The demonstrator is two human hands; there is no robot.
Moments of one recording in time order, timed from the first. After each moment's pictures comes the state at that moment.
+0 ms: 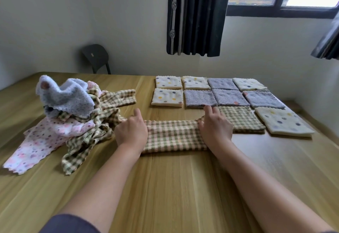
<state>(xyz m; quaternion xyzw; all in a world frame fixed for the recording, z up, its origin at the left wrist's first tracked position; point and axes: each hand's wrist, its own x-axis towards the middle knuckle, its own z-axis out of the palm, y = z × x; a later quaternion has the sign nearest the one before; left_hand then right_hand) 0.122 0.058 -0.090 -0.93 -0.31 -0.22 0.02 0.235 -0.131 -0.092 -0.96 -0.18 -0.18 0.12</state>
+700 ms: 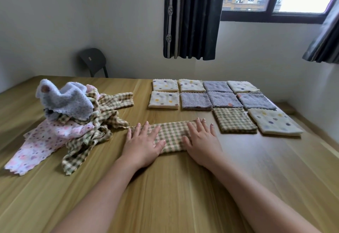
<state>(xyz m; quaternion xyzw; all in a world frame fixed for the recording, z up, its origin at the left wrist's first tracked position) 0.109 0.041 -0.112 -0.98 -0.17 0.00 -0.07 0.194 -0.137 -0.104 -0.95 -0.29 -0.02 0.11</state>
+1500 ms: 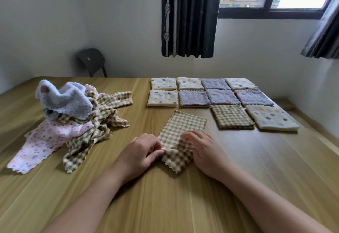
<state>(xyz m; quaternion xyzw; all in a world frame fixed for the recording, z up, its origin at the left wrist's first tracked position) 0.072 0.044 -0.115 -0.95 0.07 -0.19 -0.24 0.172 -0.174 -0.112 -0.86 -0.43 -0.09 0.25</state>
